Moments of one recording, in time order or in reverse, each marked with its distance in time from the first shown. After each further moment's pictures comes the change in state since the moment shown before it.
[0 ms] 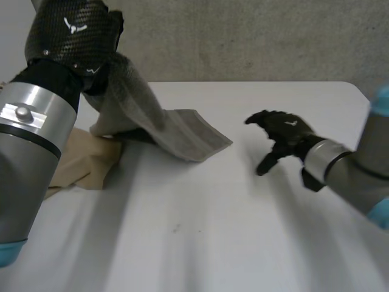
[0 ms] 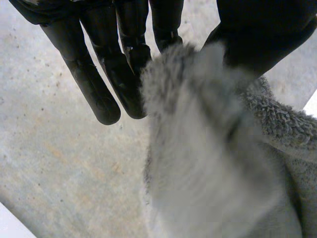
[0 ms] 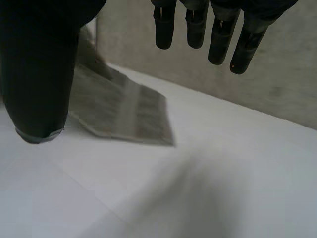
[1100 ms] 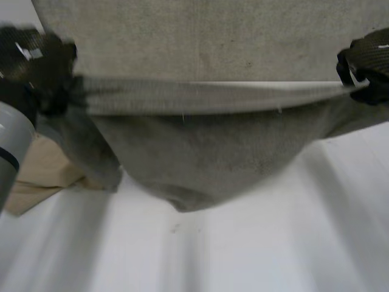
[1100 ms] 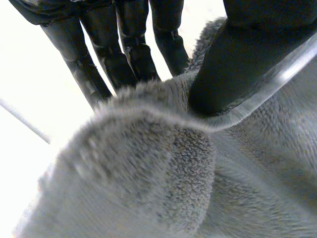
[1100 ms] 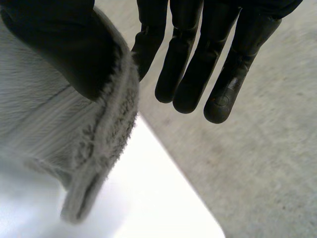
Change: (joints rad) left arm 0.091 0.069 -0.027 -0.226 -0.136 0.022; right arm -0.311 -0.329 -0.264 0.503 -0.141 -0.622; left_hand 0.000 0.000 0.000 0.000 0.000; right_hand 0.789 0.957 0.965 0.958 0.914
